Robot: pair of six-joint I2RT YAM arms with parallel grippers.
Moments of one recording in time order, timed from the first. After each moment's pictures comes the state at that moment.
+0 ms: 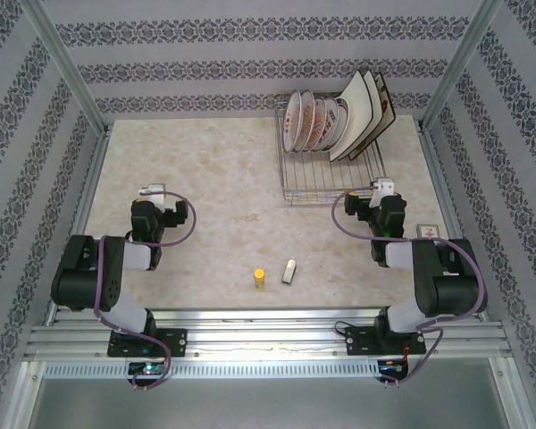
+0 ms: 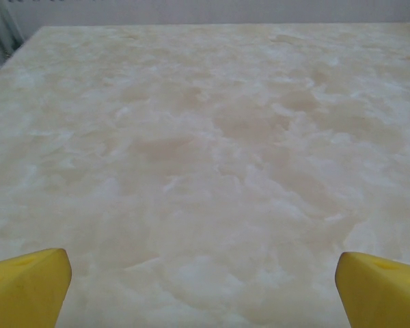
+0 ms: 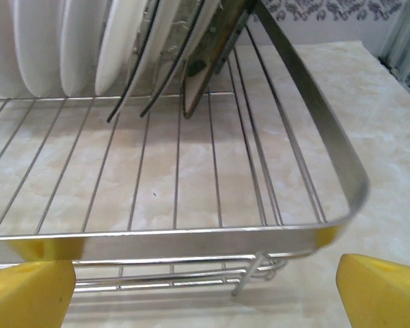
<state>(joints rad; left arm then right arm) 0.03 1.53 0.37 0.79 -0.06 -0.01 -0.01 1.49 0.39 0.76 0.00 0.04</state>
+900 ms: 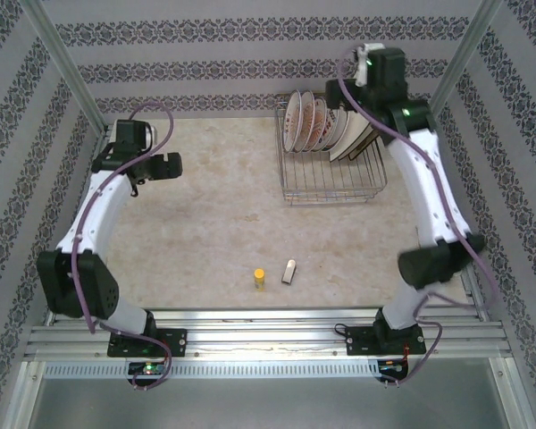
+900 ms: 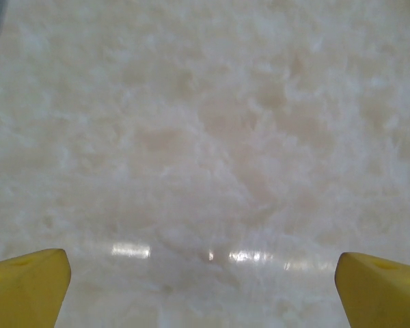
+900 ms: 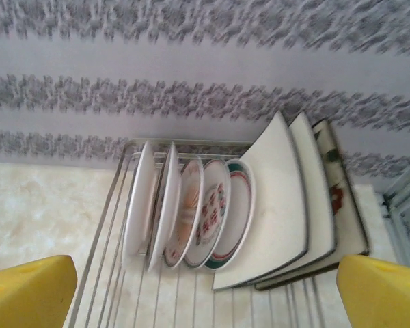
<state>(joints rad) 0.01 1.53 1.40 -0.78 -0.02 -0.13 0.25 1.81 2.21 -0.90 0.14 0.09</state>
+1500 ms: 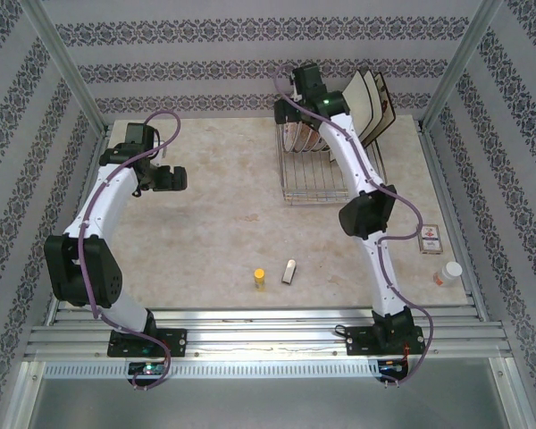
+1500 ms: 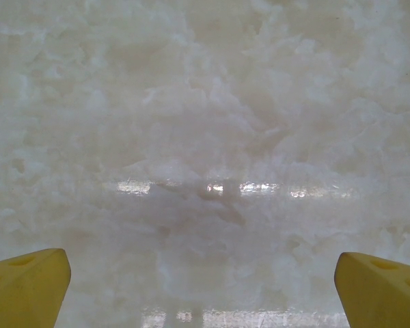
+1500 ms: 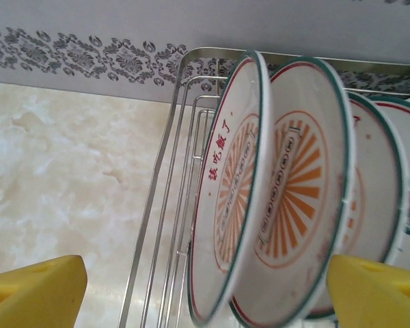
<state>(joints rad) 0.00 1.59 1.41 -0.92 0.01 -0.08 0.36 2.51 2.81 -1.05 0.12 0.18</state>
